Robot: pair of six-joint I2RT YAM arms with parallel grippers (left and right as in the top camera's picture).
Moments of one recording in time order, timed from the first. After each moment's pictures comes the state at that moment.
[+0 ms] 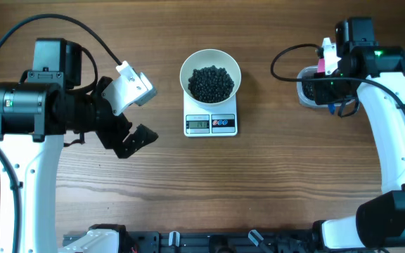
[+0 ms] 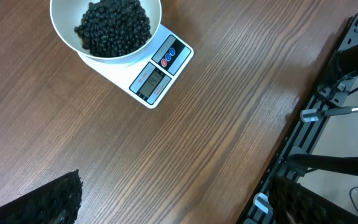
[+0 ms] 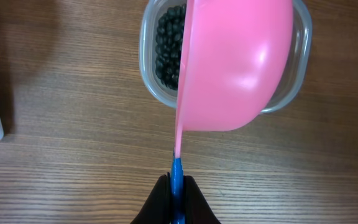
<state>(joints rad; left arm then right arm) -0.06 1.37 1.69 -1.59 0.52 0.81 0.02 1.63 1.52 -1.22 0.10 -0.10</state>
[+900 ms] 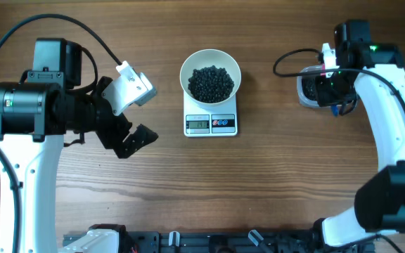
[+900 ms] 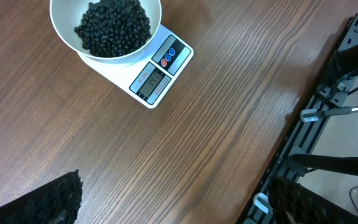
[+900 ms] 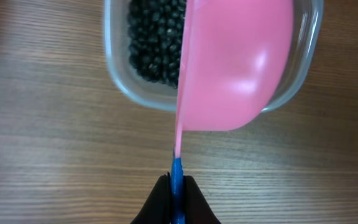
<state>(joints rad) -0.06 1.37 1.69 -1.59 0.52 0.81 -0.02 1.72 1.50 -1.20 0.14 -0.14</state>
